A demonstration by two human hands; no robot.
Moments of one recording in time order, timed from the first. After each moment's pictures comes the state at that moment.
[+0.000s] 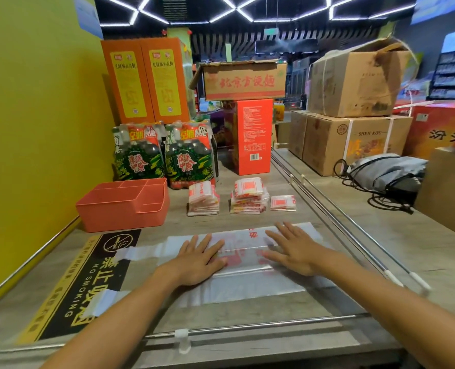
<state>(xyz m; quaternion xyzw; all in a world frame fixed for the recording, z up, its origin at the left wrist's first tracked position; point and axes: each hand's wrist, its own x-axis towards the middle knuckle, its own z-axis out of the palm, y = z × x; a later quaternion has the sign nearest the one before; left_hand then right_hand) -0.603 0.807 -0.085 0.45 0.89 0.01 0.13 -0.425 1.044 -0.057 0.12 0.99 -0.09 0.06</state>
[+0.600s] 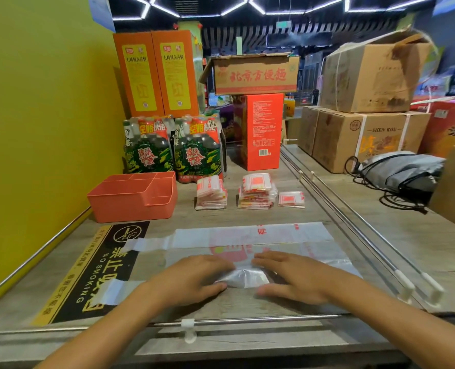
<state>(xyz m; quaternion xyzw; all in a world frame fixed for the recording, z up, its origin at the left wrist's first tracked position) -0.550 0.755 -0.061 0.61 0.79 0.08 0.04 -0.393 0.996 -0.059 -0.04 0.99 -0.09 0.06</state>
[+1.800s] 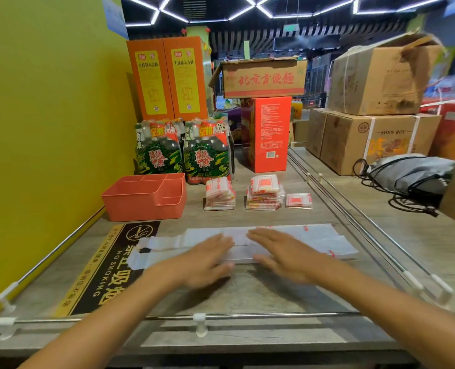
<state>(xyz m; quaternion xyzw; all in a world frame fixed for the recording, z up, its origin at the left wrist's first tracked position) -0.557 0.757 -0.043 0.53 0.85 0.04 0.08 -0.428 0.985 -0.052 -0.05 0.99 -0.09 -0.06</state>
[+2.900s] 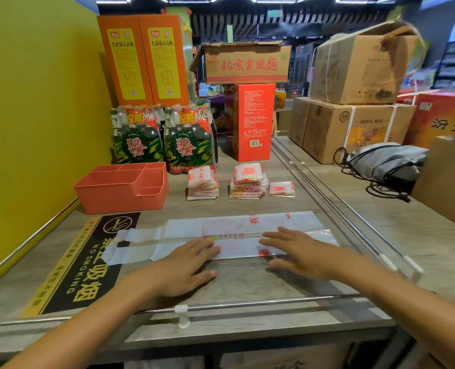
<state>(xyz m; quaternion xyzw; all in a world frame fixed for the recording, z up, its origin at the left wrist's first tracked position) -0.551 0.752 -0.066 0.53 0.84 0.00 0.11 -0.377 1.014 -0.043 0.02 0.99 -0.07 0.08</state>
